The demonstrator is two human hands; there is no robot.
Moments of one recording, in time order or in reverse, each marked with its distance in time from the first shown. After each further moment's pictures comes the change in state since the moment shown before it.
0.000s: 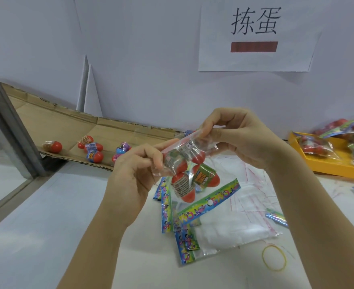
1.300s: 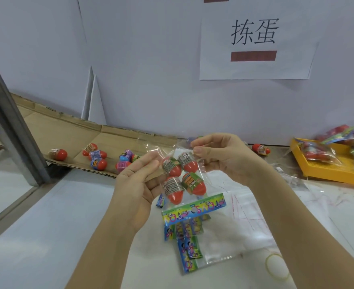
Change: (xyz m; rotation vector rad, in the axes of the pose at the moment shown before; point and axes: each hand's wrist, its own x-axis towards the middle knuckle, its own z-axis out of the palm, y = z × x) left_hand 0.009 -0.016 -0.006 -0.101 0.406 -0.223; right_hand 0.007 0.036 0.002 0.128 0.166 0.258
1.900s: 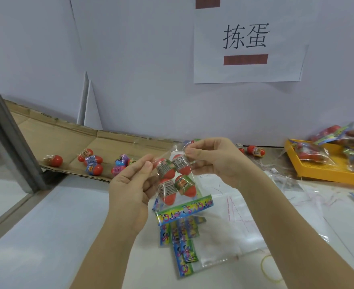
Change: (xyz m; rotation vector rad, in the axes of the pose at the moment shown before) left_hand 0.003 -0.009 0.003 0.013 0.066 0.119; right_hand 0.000 -0.003 0.010 -0.025 0.137 0.084
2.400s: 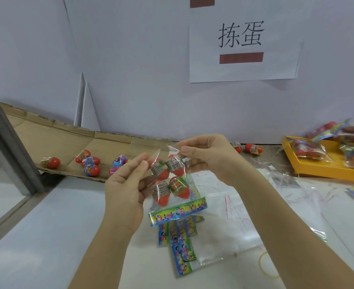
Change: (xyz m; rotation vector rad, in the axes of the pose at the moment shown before) left_hand 0.001 0.000 -0.001 0.043 0.011 0.051; right_hand 0.003 0.002 0.002 -0.032 -0.016 -0.078
